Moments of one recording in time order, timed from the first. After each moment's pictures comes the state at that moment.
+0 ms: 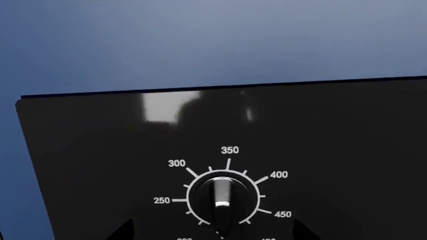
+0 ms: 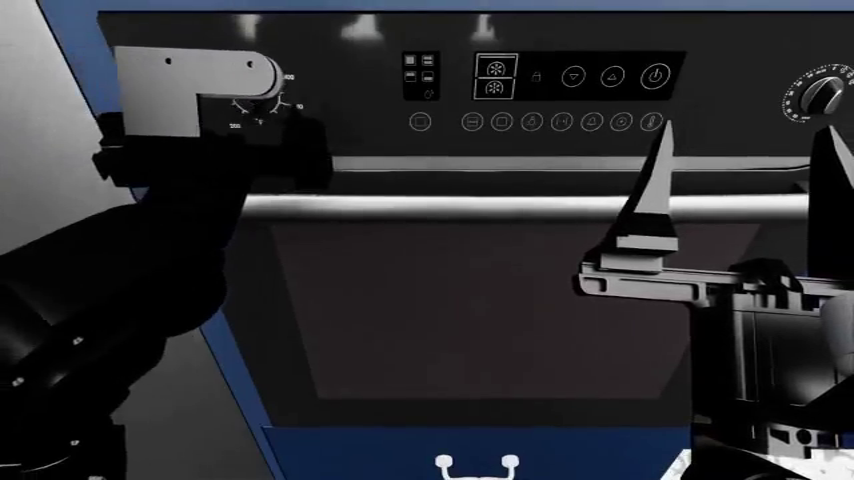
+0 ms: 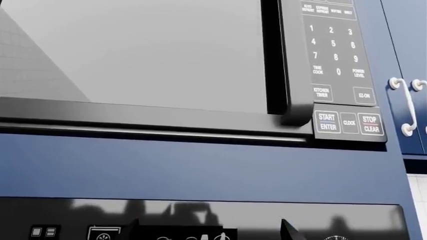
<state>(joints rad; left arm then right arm) -0.96 -0.37 0.23 0.33 -0.80 -1.07 -0.63 0.31 0.38 -0.16 -0.97 0.23 0.54 0.49</state>
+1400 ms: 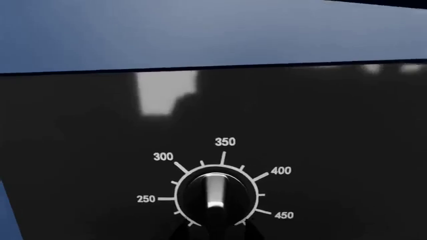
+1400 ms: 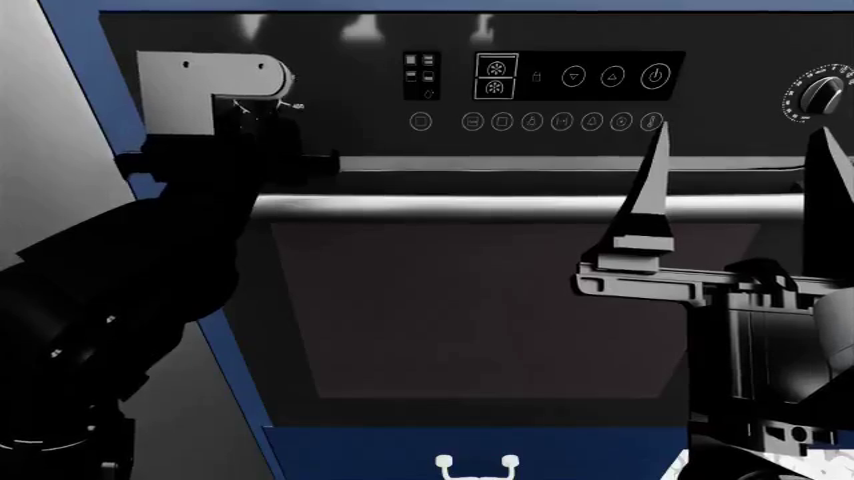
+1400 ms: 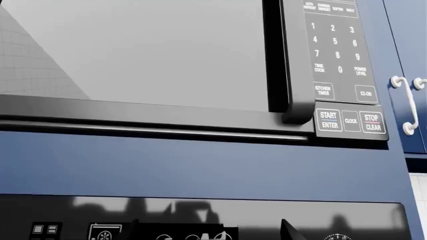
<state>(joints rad) -0.97 -0.37 0.27 0.23 -0.78 -0.98 -0.59 0.32 0.41 -0.19 -0.95 0.26 0.52 0.53</state>
